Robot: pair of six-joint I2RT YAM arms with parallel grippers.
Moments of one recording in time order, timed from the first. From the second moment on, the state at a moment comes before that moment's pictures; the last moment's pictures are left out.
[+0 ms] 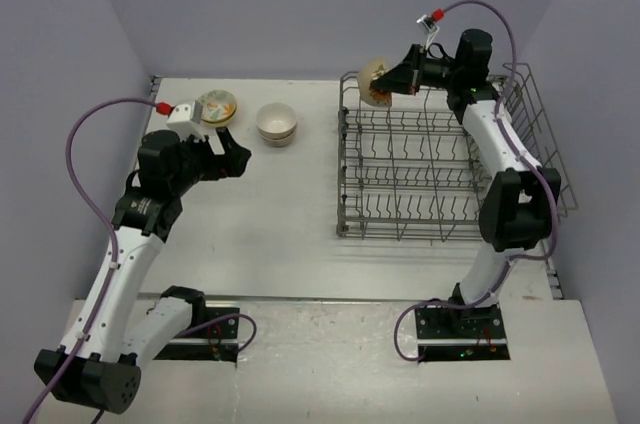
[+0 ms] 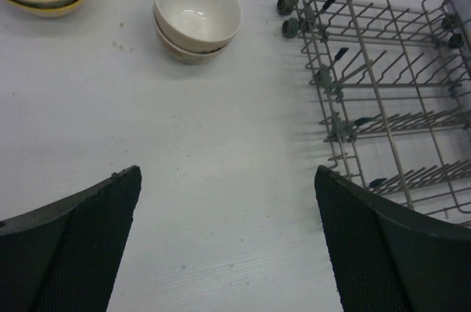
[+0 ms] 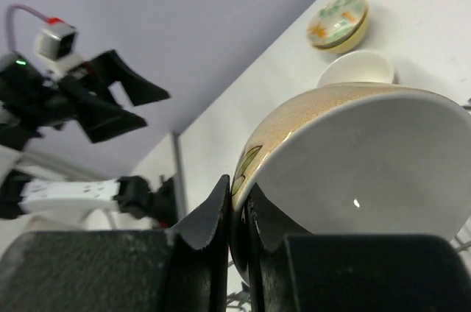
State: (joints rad) left arm -0.18 0.87 0.91 -0.43 0.16 -0.33; right arm 0.05 1.87 1.60 0.20 -1.29 0.73
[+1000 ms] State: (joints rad) left arm -0.68 1.67 1.87 -0.82 0.01 -0.35; right arm 0.83 1.32 1.31 -0.59 -0.06 -0.60
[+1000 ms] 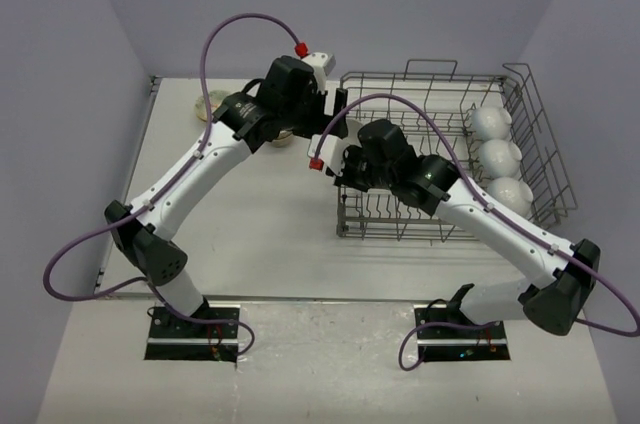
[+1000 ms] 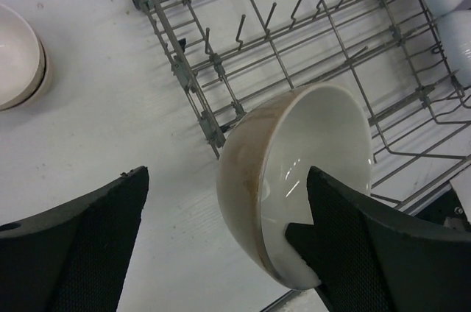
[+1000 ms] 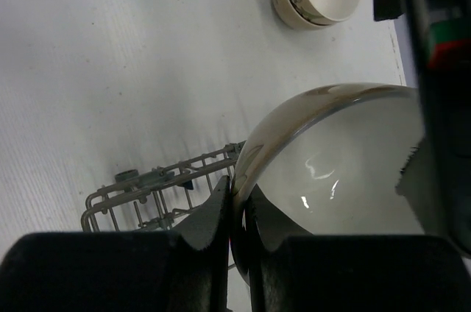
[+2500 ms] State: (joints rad) left arm -0.20 2.11 2.13 -0.88 -0.09 -0.36; right arm 0.84 0.84 1.12 -0.44 0.19 -0.23
